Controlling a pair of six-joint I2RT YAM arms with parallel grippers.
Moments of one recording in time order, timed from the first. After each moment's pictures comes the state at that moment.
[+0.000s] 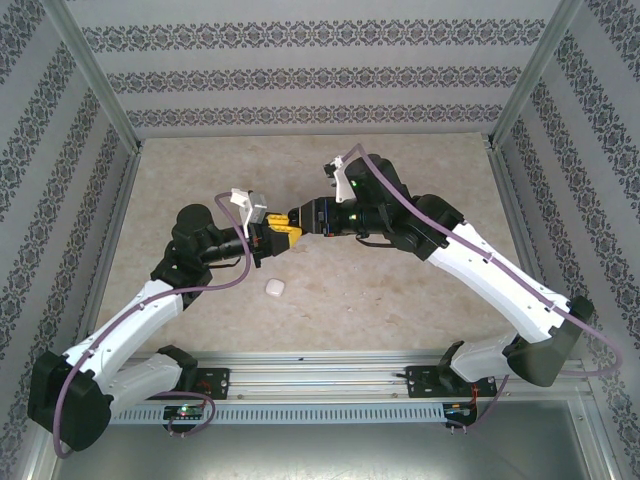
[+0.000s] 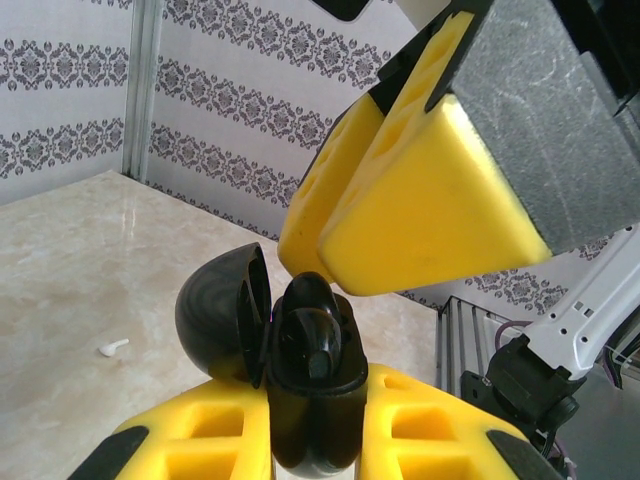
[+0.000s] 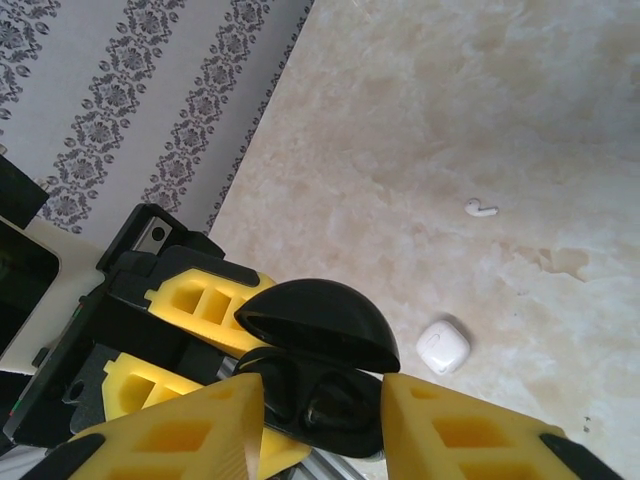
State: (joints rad) left arm -0.43 1.02 0.71 0.28 0.79 -0.24; right arm 0.82 1.37 1.53 -0.76 -0.21 0.68
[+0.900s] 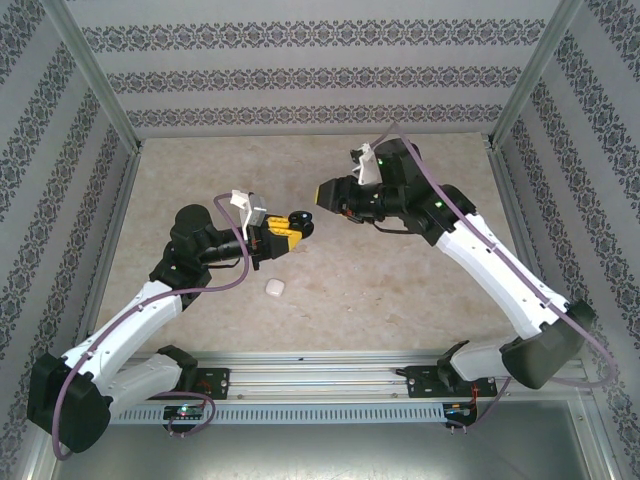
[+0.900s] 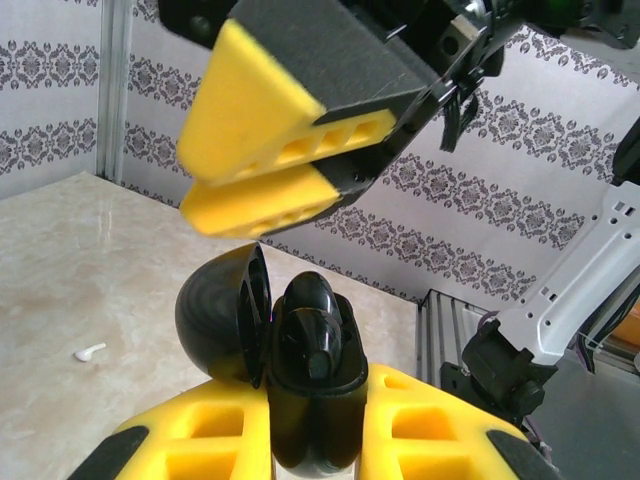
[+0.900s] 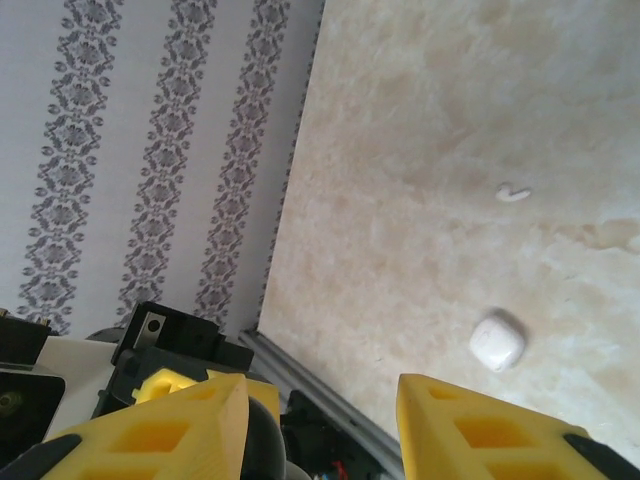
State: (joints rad) left arm -0.43 1.01 0.71 0.28 0.85 -0.24; right arm 0.60 1.38 1.45 -0.64 -0.52 0.86
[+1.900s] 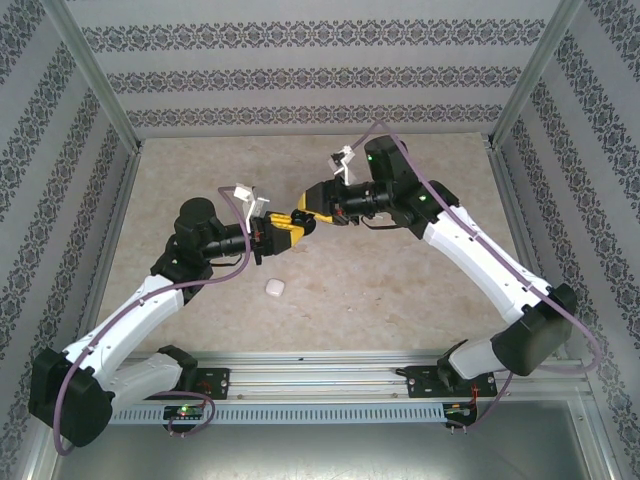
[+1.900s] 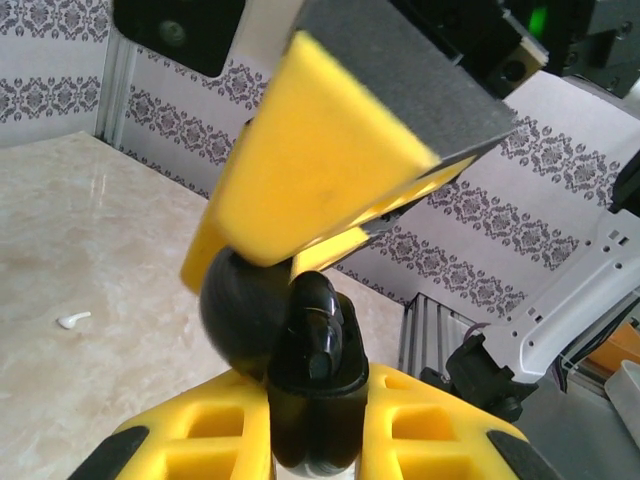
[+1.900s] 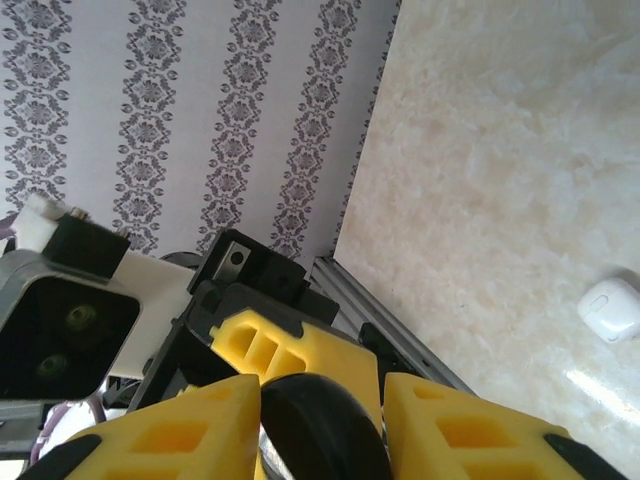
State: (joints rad) left arm -0.43 1.05 0.77 0.20 0.81 -0.34; right arm 0.58 1.43 1.44 -0.54 -0.78 0.87
